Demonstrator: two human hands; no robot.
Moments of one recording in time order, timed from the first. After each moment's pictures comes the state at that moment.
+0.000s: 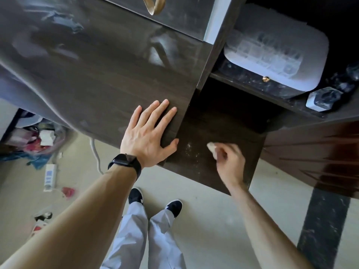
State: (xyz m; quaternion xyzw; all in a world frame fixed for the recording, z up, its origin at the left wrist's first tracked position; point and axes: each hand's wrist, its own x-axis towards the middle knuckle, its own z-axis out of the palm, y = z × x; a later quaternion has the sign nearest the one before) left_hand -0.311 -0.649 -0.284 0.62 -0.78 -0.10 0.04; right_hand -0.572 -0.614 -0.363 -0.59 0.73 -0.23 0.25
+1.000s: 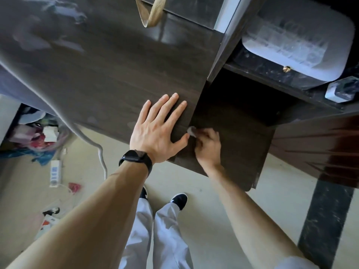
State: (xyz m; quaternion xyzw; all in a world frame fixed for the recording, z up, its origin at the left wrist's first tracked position) left_hand -0.308 -0.650 -0.285 0.62 -0.78 -0.10 0.06; right_hand -0.490 -0.634 -0.392 -0.66 0.69 -0.22 0.20
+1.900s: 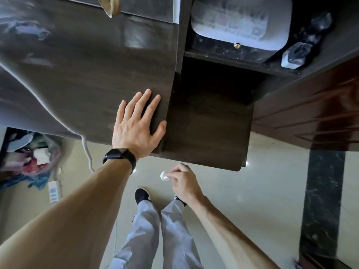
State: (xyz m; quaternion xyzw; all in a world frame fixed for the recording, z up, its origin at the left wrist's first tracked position) left_hand -0.309 -0.649 -0.282 0.61 -0.78 -0.11 0.05; right_hand -0.464 -0.504 -0.381 -0.64 0.63 -0.14 0.41
